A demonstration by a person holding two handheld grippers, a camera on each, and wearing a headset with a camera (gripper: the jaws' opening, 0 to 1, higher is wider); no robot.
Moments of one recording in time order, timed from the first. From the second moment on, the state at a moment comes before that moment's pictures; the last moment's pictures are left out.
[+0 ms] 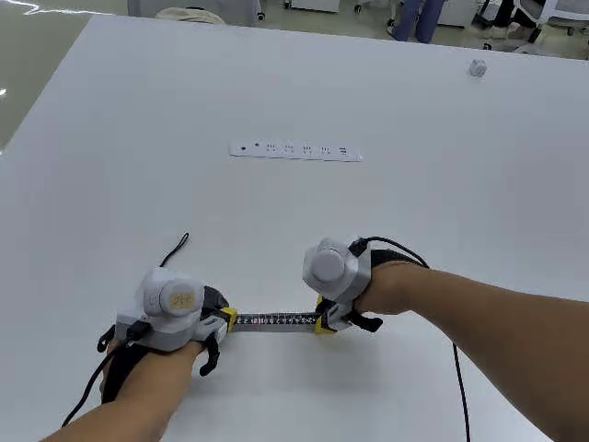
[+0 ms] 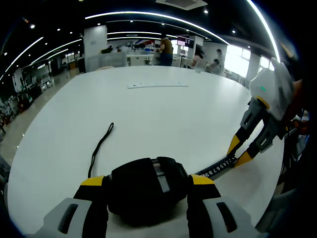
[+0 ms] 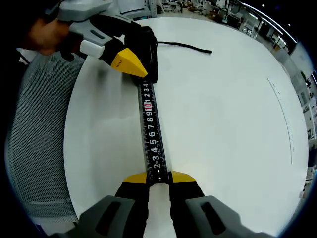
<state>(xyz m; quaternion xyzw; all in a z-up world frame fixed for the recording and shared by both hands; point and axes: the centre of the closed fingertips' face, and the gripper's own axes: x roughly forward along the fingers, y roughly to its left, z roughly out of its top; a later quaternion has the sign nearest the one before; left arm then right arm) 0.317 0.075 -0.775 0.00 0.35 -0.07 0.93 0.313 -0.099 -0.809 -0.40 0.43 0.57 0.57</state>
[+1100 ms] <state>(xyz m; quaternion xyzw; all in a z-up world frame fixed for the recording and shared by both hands) 0.317 0.075 -0.775 0.00 0.35 -0.07 0.93 0.312 -0.085 -0.809 -0.40 0.42 0.58 0.57</state>
